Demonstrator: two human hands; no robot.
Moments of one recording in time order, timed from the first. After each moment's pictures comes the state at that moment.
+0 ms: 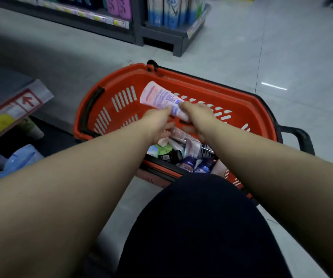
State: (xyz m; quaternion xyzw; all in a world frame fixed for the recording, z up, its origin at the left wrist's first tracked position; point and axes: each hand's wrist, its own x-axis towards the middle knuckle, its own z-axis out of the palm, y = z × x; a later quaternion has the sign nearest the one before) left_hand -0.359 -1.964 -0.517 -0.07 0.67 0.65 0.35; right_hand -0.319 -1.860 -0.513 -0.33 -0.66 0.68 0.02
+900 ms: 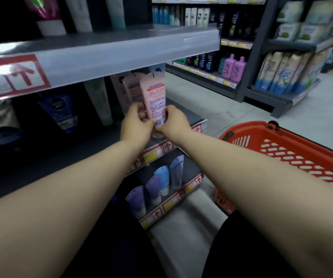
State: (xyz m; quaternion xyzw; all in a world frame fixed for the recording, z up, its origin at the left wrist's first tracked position) left_hand -0.327 -2.336 -0.399 -0.07 0.81 0.55 -0.19; right_hand -0.358 -2.231 -0.399 0.11 -0.88 0.45 0.05
